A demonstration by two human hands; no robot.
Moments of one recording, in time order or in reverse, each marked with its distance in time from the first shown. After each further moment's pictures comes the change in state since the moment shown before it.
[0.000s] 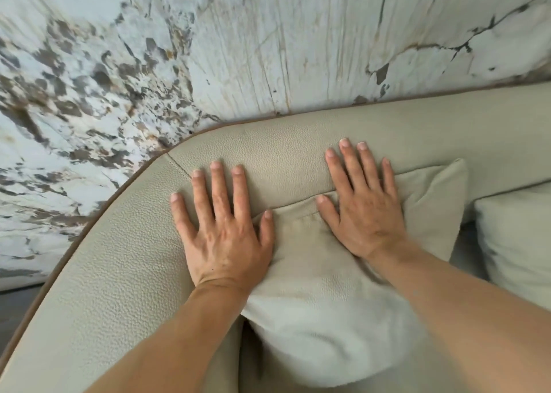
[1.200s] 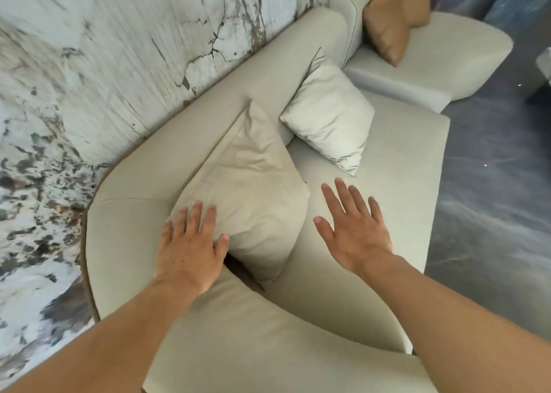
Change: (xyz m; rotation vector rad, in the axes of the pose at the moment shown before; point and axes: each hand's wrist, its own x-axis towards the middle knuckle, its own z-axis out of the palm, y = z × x) left_hand -0.050 -0.088 -0.097 0.004 -0.514 0.927; right_hand -0.280 -0.141 -0.143 0.047 -0.328 0.967
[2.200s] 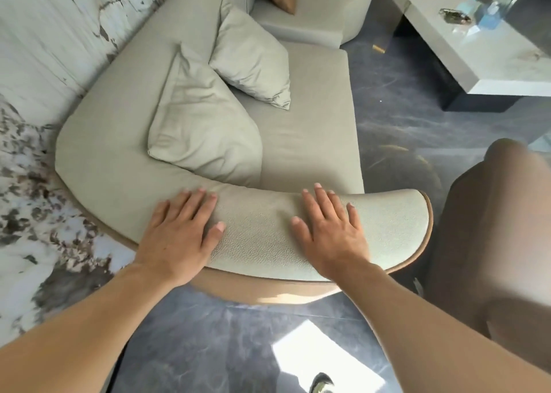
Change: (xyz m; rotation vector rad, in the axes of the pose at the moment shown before) left_hand -0.110 -0.089 0.036 0.026 0.031 0.592; right_hand -0.224 -0.134 0.067 0.235 0.029 0.408
